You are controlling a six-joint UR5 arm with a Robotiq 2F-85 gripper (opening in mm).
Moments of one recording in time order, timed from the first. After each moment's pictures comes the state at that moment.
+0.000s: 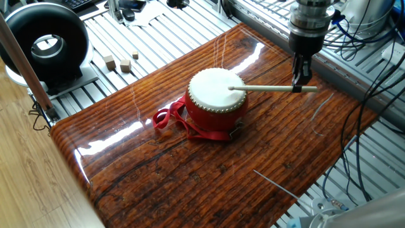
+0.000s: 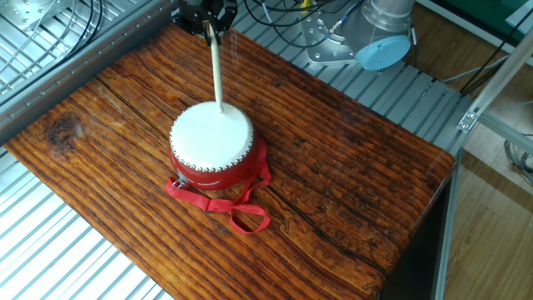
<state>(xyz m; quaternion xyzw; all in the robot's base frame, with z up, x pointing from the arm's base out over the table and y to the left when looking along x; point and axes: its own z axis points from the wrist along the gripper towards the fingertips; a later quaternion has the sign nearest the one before) 0.363 -0.126 0.143 0.36 -0.93 -0.05 0.06</state>
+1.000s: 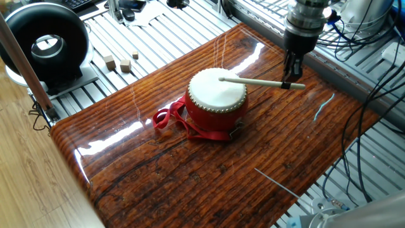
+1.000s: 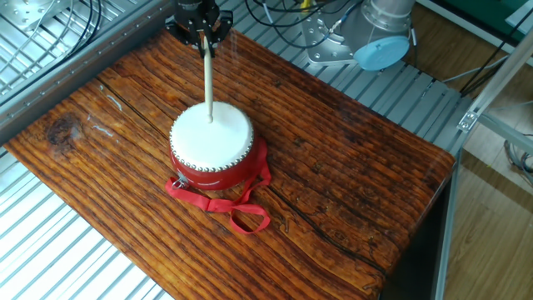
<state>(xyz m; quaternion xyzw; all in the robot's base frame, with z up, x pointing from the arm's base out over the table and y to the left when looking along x) 0.394 -0.119 0.141 0.35 -0.94 -0.04 0.00</state>
